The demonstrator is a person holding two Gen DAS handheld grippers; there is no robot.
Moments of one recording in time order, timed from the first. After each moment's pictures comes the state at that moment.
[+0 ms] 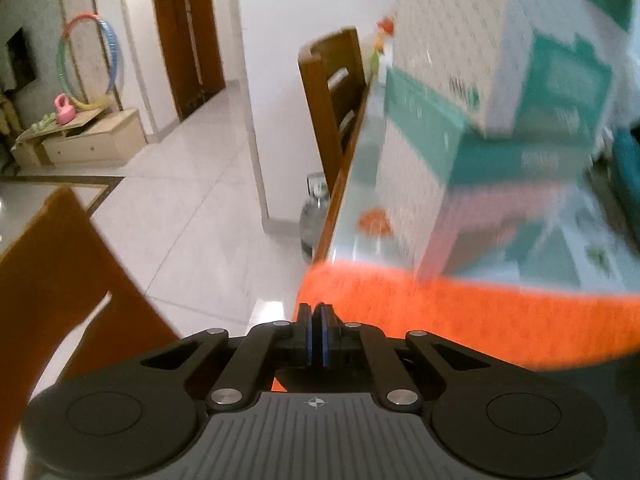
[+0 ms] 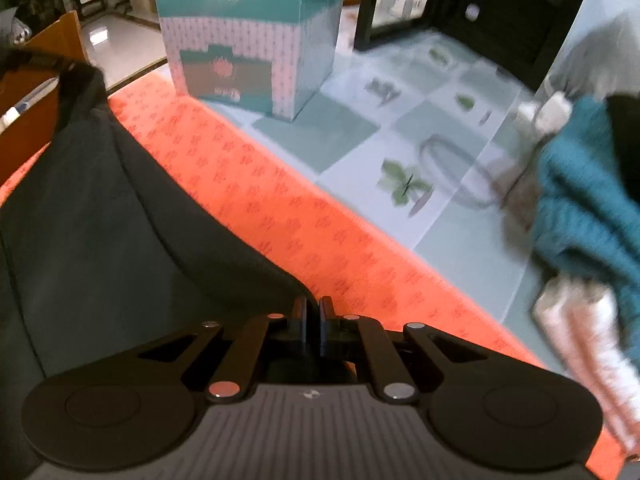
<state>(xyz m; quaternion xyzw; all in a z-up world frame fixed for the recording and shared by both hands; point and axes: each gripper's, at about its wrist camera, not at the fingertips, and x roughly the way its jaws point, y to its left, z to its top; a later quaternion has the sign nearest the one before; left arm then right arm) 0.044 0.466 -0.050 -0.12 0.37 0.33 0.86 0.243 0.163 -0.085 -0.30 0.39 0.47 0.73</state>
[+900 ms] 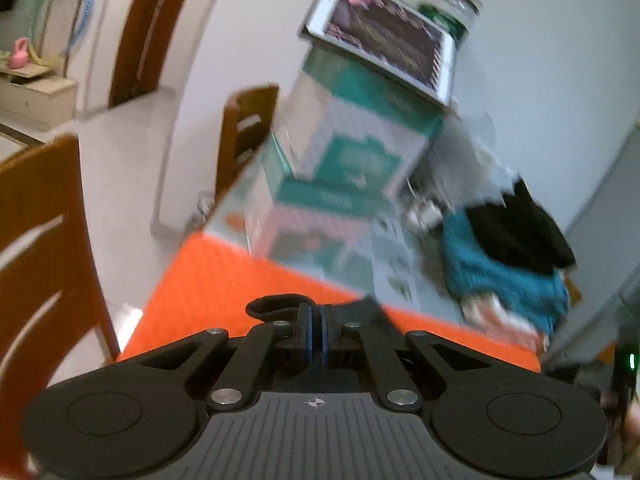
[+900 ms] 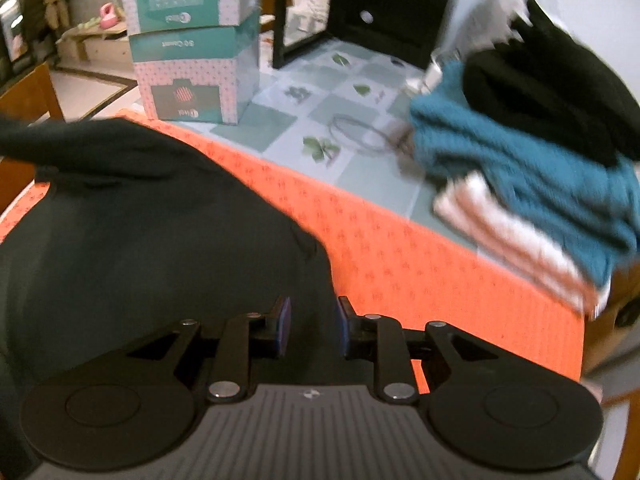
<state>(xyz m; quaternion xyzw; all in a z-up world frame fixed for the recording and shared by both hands) -0.108 0.341 0.018 -0.26 0.28 0.18 0.91 0.180 0.043 -0.031 -0.22 0.42 0.37 0.80</state>
